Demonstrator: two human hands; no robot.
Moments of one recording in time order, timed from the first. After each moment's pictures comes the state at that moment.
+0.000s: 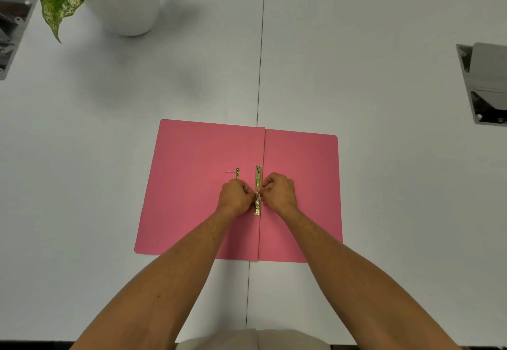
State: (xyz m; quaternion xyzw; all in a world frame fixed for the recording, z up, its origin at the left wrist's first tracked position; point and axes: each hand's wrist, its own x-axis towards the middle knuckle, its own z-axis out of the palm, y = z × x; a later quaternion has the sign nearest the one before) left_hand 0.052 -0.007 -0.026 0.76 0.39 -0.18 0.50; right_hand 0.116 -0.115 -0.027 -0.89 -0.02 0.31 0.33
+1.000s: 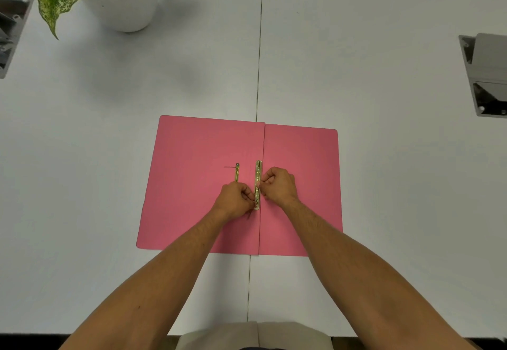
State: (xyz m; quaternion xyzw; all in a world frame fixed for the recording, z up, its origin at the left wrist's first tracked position) left_hand 0.034 -0.005 -0.019 0.78 0.31 -0.22 0.49; right_hand 0.120 -0.117 -0.023 -0.88 -0.01 0.33 0.35
